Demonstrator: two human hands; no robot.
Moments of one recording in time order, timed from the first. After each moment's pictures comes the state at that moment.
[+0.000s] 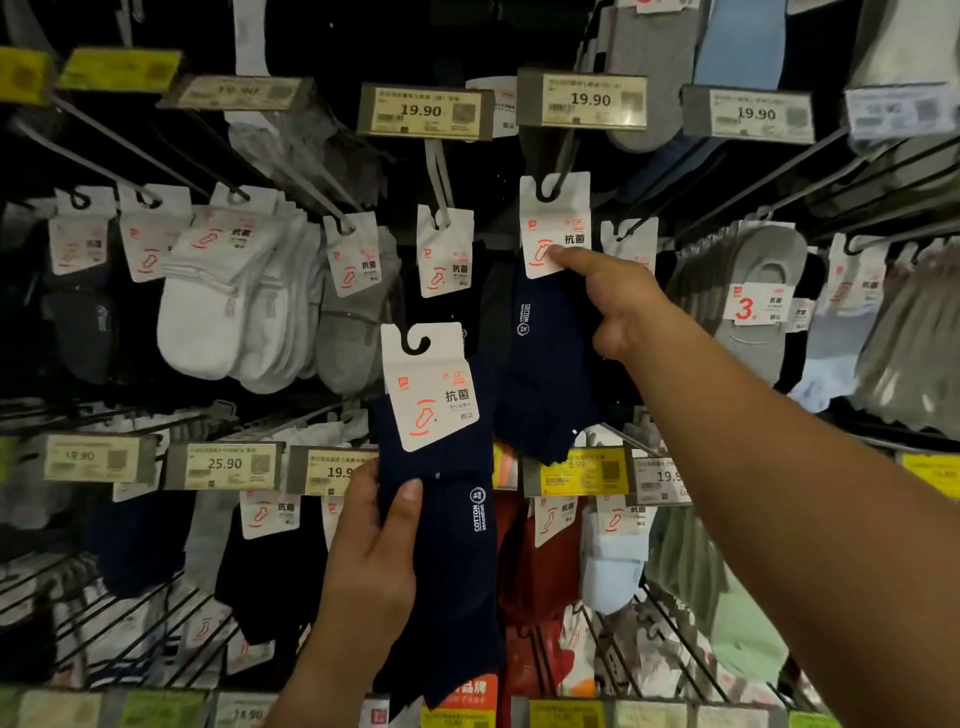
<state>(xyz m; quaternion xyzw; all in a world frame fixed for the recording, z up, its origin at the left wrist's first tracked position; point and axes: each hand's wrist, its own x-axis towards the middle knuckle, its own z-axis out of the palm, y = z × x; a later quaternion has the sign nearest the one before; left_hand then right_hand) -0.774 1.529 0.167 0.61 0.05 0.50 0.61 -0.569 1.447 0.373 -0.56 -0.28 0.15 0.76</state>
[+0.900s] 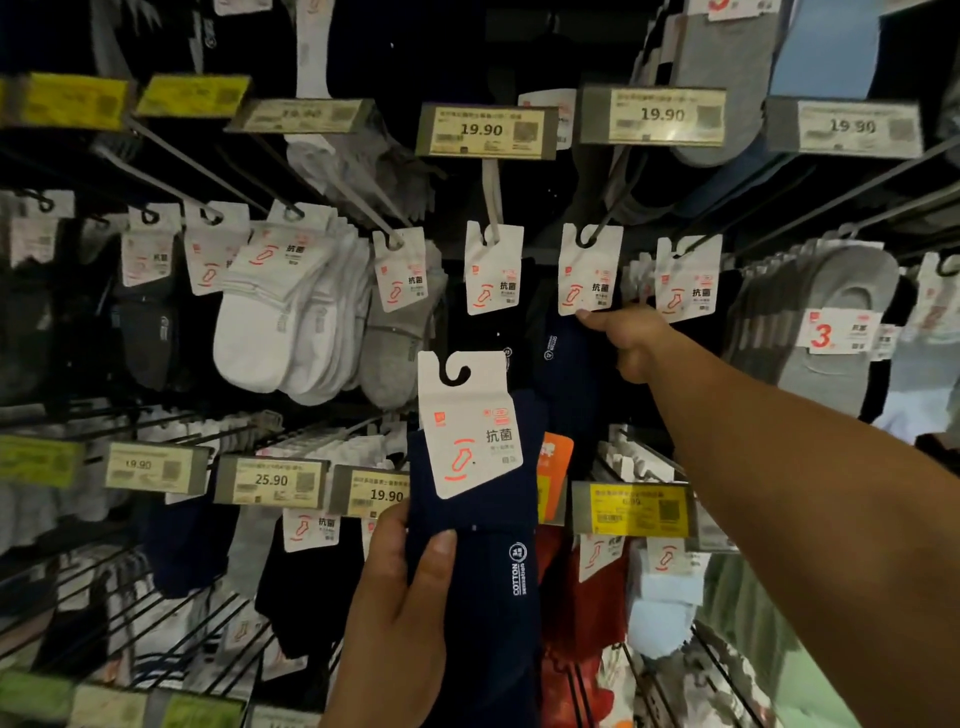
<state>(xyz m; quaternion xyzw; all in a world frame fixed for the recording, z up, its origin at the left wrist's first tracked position) -0.791 1.522 0.174 0.64 0.19 0.50 0.56 -0.485 1.515 0.356 -0.65 -0.27 0.14 0.70</state>
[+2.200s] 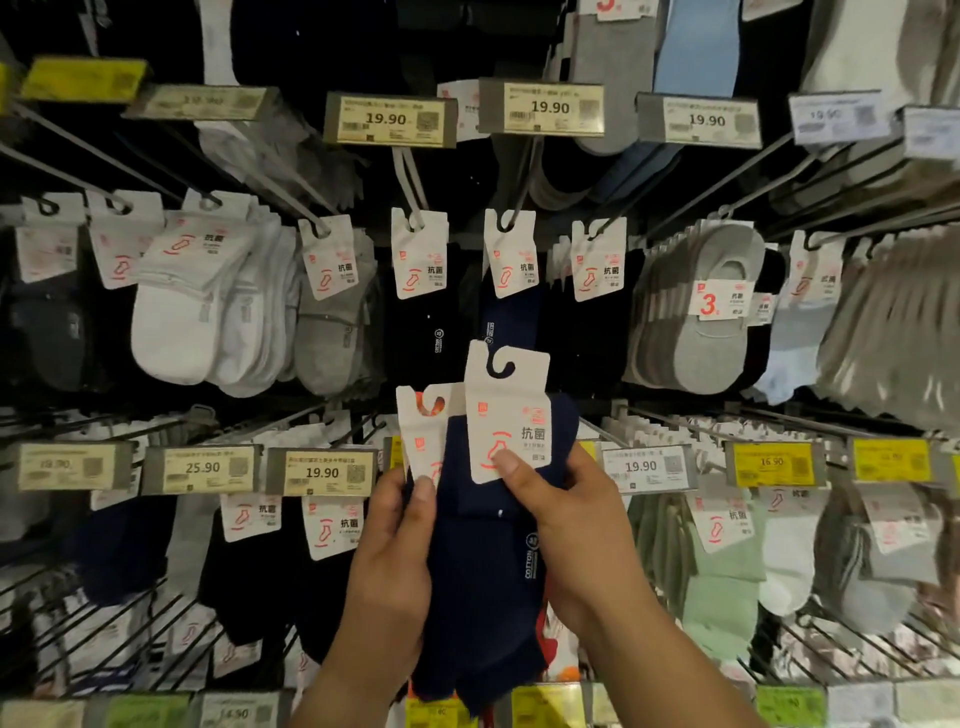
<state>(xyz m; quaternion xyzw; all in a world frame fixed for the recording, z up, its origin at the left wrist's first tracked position) -0.764 1.484 0.184 0.51 0.05 0.43 0.74 -0.689 1.387 0.222 -0.50 -0.29 0.15 0.80</state>
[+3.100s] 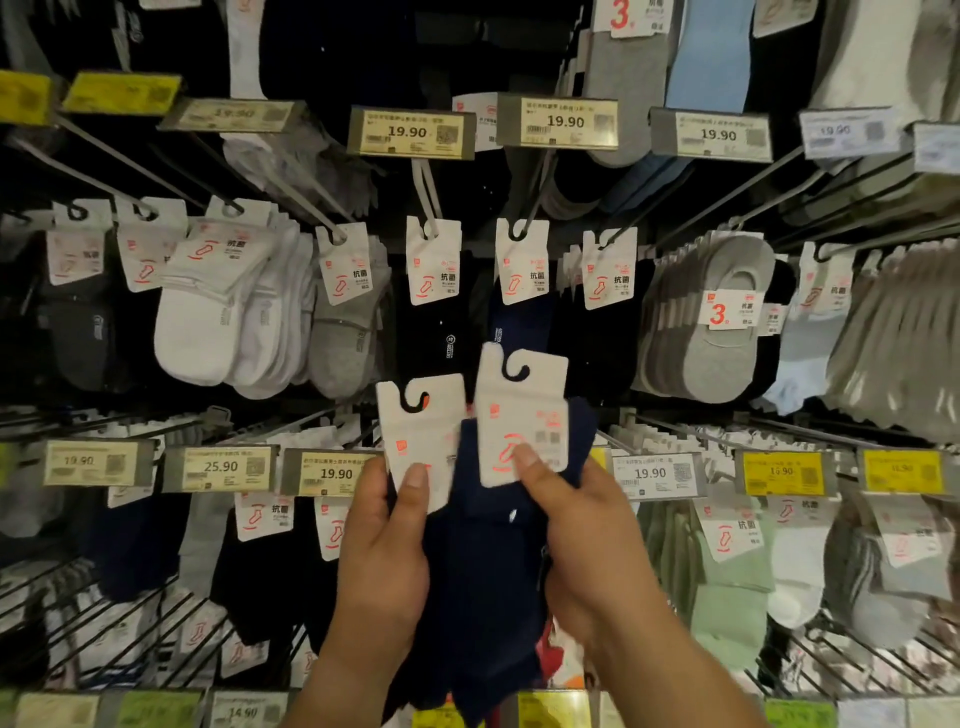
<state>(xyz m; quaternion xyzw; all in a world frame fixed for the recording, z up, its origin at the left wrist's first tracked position) -0.773 1.494 0.196 0.56 0.12 0.50 0.64 -0.708 1.384 0.235 -0.47 -0.26 0.20 0.82</state>
